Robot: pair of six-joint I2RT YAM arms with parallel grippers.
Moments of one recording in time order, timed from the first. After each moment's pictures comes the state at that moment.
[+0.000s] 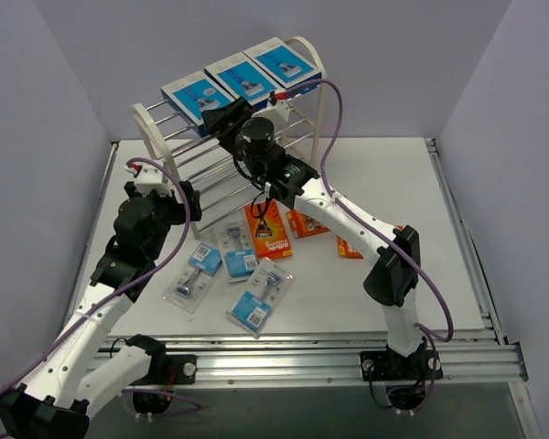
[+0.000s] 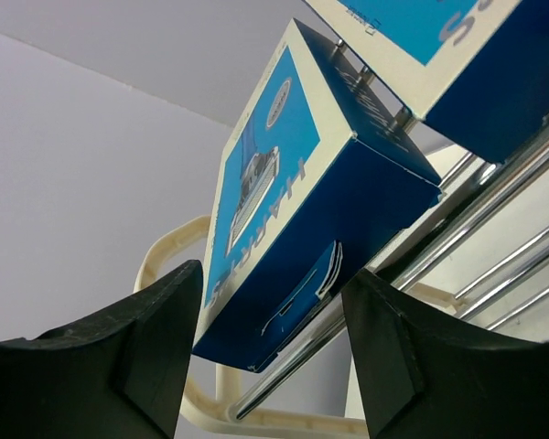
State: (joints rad) left arm -0.39 0.89 0.88 -0.13 -0.27 -0.18; right arm 0.84 2.00 2.02 -0.02 0.41 1.05
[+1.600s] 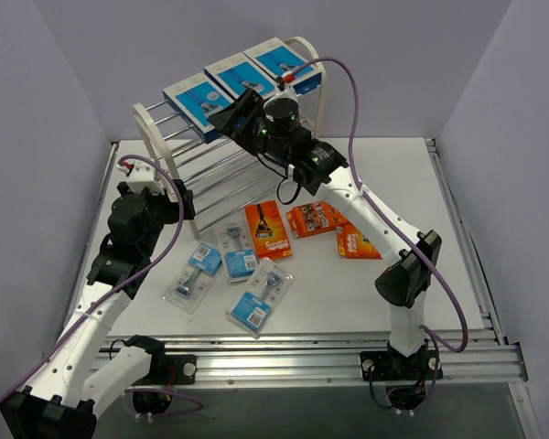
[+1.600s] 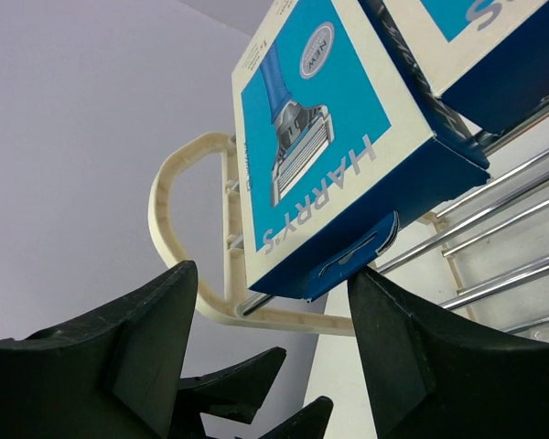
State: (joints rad) left arm -0.30 0.89 0.88 -0.15 -0.21 -0.19; right arm 0.75 1.93 2.10 -0.30 0.07 1.02
